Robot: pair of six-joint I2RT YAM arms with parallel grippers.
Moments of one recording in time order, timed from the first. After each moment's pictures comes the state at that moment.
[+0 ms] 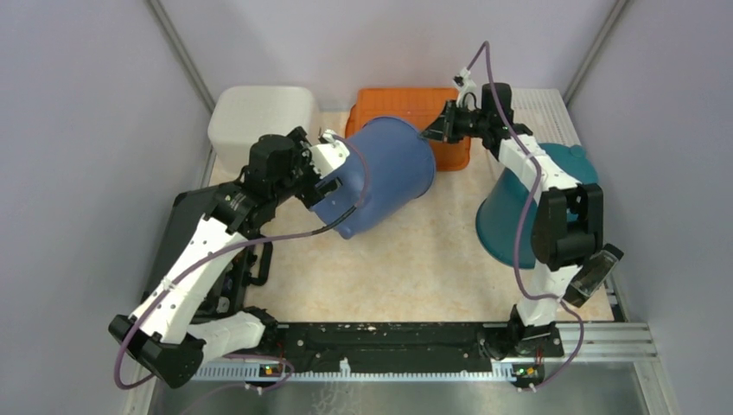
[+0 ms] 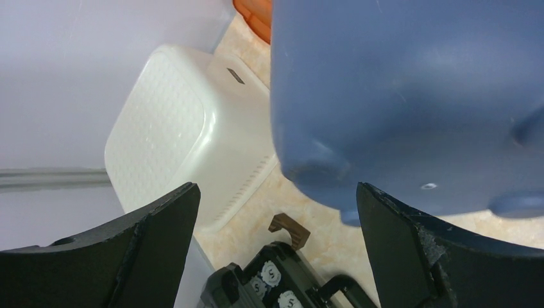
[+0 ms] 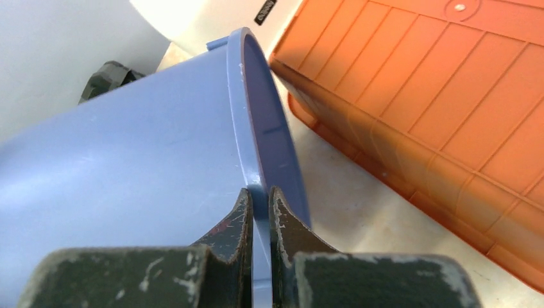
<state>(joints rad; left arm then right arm) -0.52 1.11 1.30 -0.68 -0.07 0.65 0.19 1.83 1.51 -0.15 -0.76 0.31</state>
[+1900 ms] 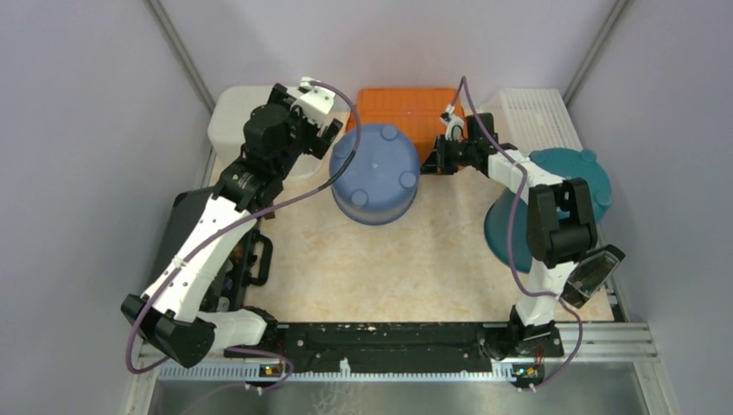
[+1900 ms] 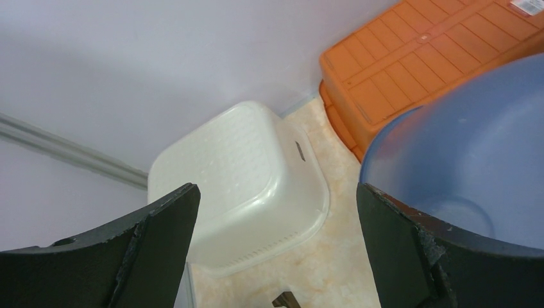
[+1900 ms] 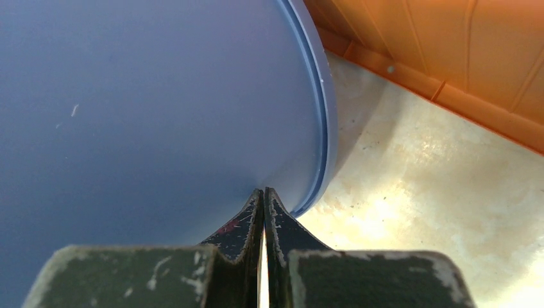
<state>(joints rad) -0.49 1.25 1.42 -0.35 -0.20 0.43 0.23 1.87 1.33 -0.20 -0.72 0.29</state>
